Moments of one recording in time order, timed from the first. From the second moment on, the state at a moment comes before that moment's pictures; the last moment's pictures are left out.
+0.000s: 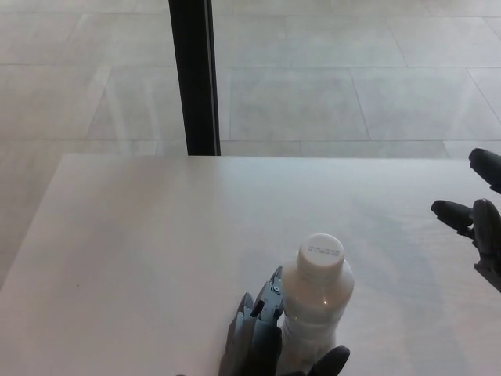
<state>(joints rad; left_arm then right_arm) -0.05 -0.03 -0.58 0.07 0.25 0.30 0.39 -0.04 -0.21 -0.22 -0.37 0.39 0.32 0.04</state>
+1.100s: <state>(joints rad) -0.12 -0.03 -0.58 0.18 0.18 0.19 0.45 -0.03 -0.21 -0.22 -0.36 0.38 0.32 0.05</state>
